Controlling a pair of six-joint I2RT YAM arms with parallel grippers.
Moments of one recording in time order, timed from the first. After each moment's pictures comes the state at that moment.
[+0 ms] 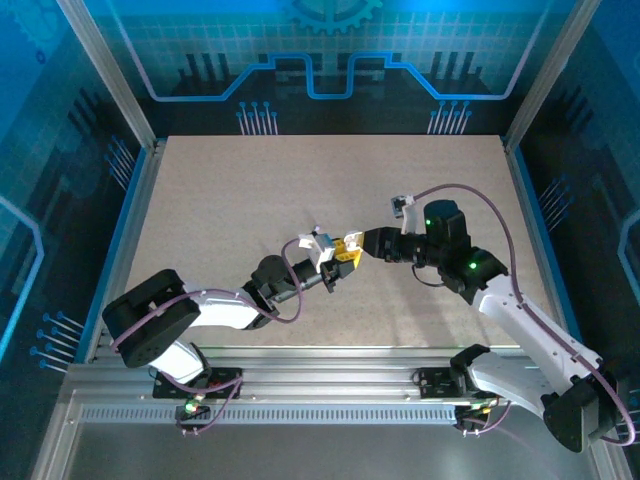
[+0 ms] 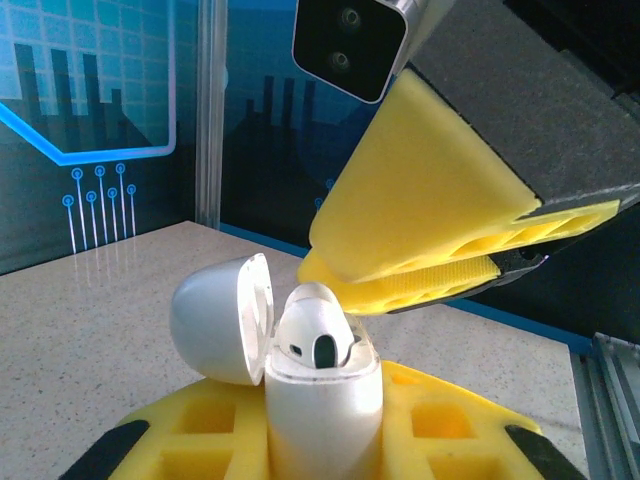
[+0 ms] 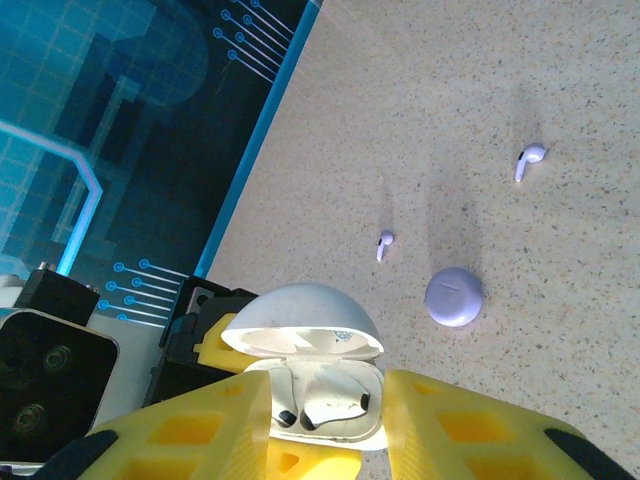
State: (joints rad) left arm -0.85 1.54 0.49 1.19 0.16 -0.14; right arm 0.48 1.00 0.84 -0.32 -0.50 0.64
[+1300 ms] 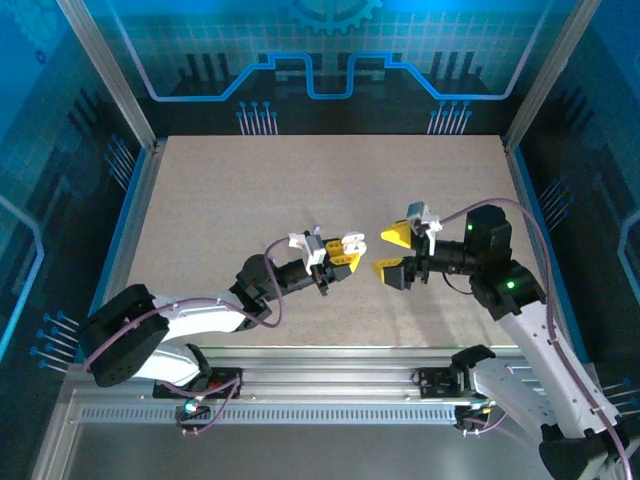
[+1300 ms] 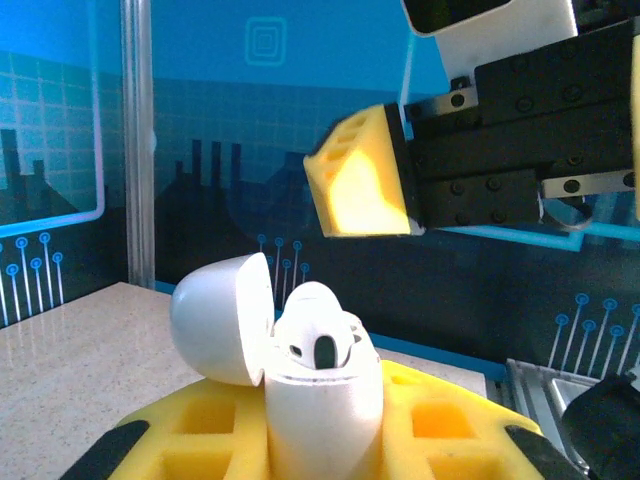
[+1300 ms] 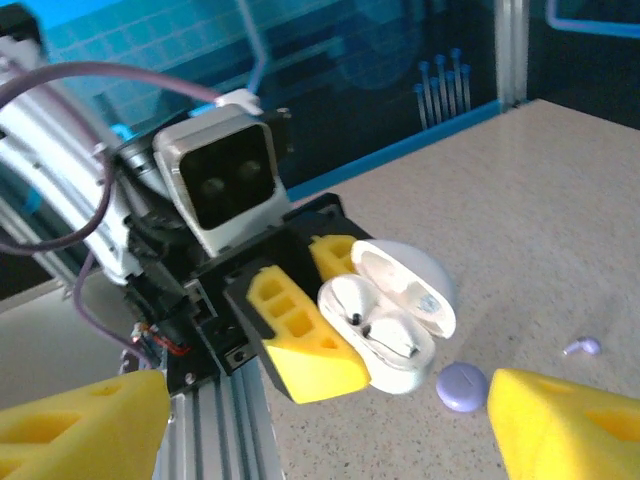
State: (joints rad) left arm -0.85 1.37 0.49 1.12 0.30 -0.16; right arm 0.32 0.80 0.89 -0.45 -0.94 -0.06
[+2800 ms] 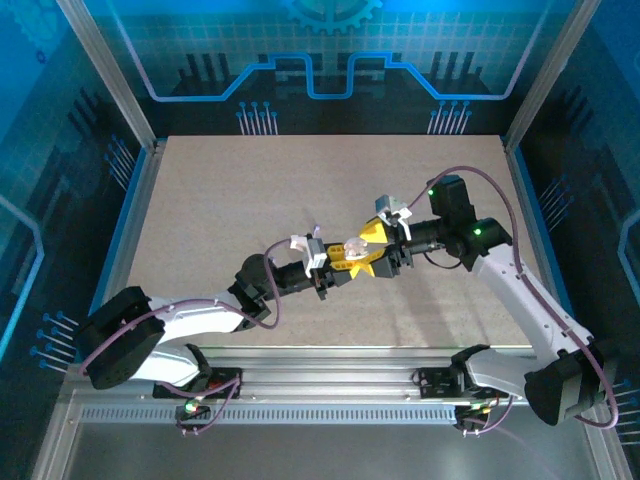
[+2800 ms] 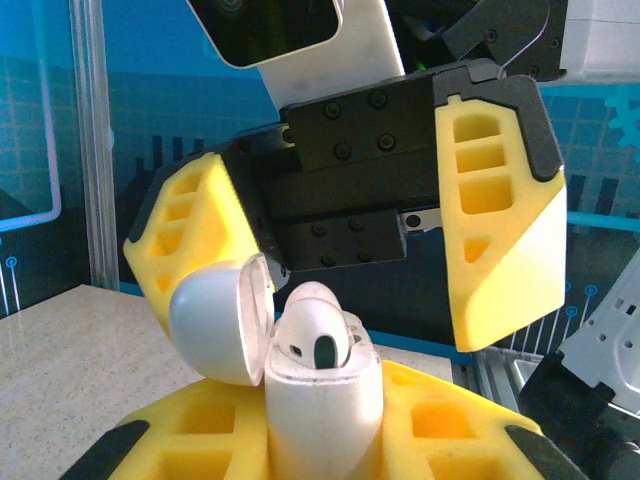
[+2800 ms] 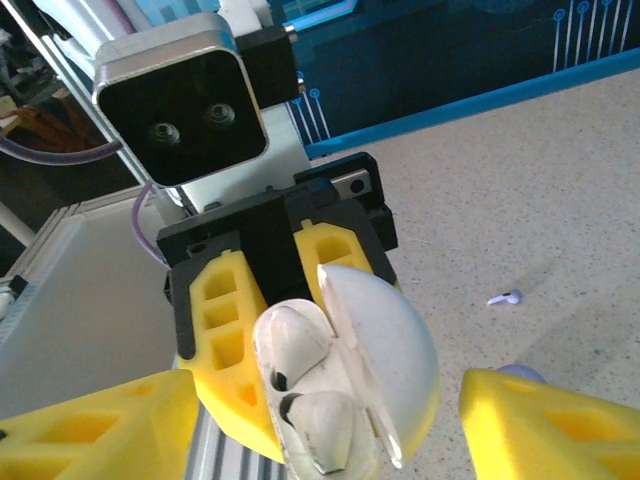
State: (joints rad) left arm -0.86 1.36 0.50 1.10 0.38 -0.16; right arm 0.35 1.16 1.07 -0.67 -1.13 -0.42
